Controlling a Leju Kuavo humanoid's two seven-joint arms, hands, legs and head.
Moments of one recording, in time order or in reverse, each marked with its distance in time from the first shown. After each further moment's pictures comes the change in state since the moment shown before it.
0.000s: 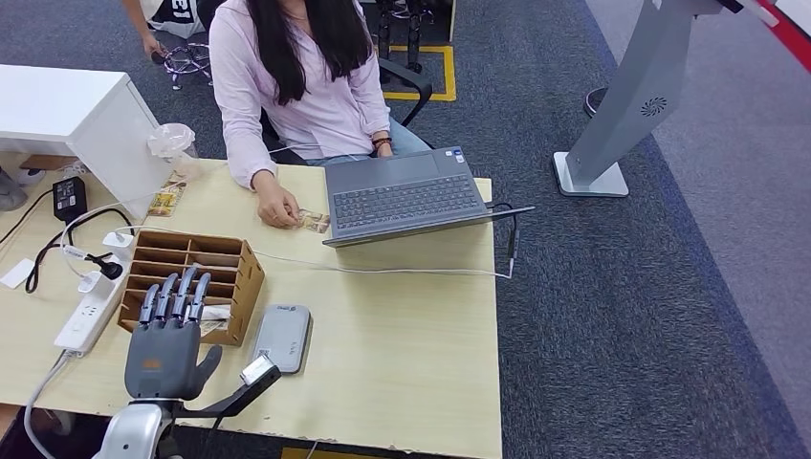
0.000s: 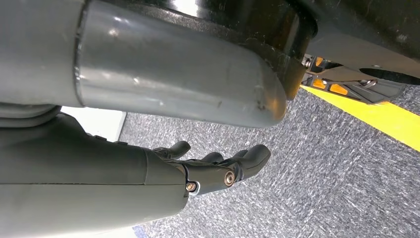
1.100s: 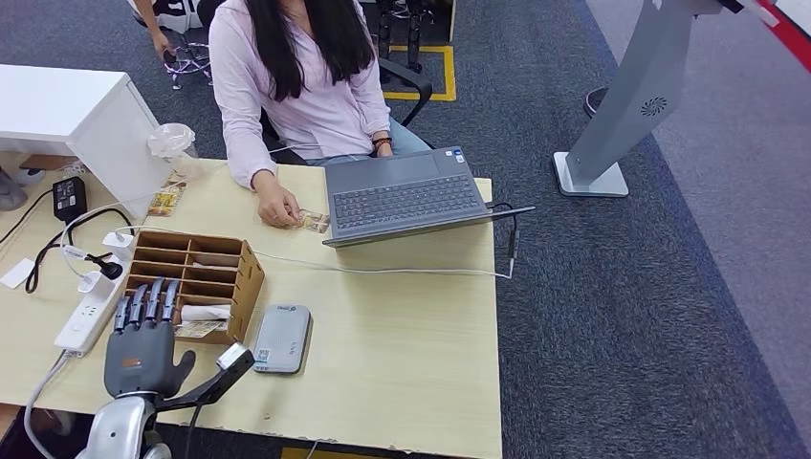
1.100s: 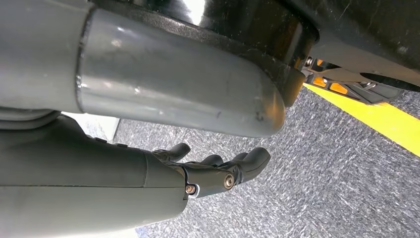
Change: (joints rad) left arm -0.056 -0.009 0.119 0.177 0.000 0.022 0.019; right arm -0.003 0.000 0.046 0.001 0.011 0.015 0.000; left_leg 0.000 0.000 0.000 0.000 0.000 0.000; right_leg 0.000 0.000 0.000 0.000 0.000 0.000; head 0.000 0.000
